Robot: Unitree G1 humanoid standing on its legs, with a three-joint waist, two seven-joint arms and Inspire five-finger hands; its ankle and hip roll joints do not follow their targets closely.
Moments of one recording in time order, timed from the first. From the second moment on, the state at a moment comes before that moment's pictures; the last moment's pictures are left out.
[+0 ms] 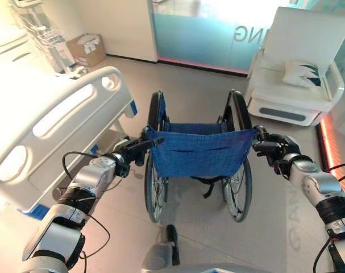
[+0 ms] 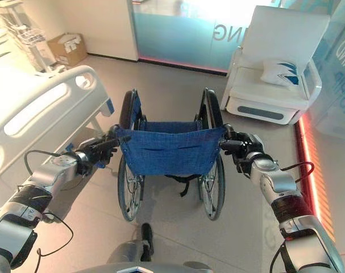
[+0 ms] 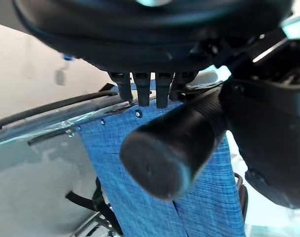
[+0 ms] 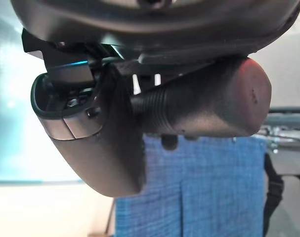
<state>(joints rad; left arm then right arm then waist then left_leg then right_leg) -0.53 0.65 -0.36 0.53 -0.51 0.43 -0.10 -0.41 -0.73 0.26 0.37 0.71 0.40 -0.21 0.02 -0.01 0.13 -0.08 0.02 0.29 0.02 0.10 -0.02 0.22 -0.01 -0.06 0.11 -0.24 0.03</state>
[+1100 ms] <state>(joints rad) -0.60 0.53 -0.38 0.59 -0.46 0.40 -0.10 -0.42 -0.78 0.19 0.41 0.59 0.39 -0.17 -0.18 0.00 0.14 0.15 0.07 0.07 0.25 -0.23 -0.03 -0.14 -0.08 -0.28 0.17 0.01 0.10</state>
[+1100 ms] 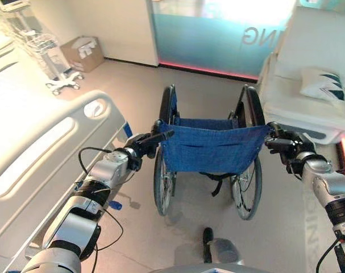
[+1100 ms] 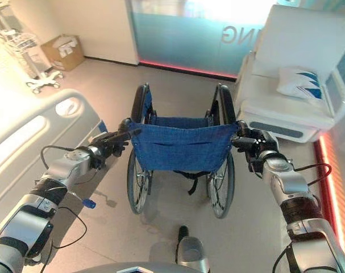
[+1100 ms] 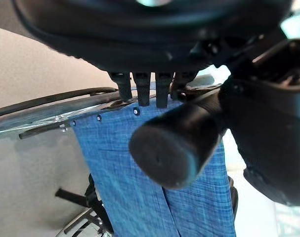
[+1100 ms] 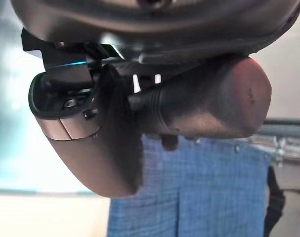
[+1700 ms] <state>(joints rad) -0.47 0.58 -0.34 0.48 -0.53 0.43 -0.05 -0.48 -0.73 0.29 0.49 0.56 0.40 -0.17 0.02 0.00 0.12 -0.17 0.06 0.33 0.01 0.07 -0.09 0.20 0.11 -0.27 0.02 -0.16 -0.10</state>
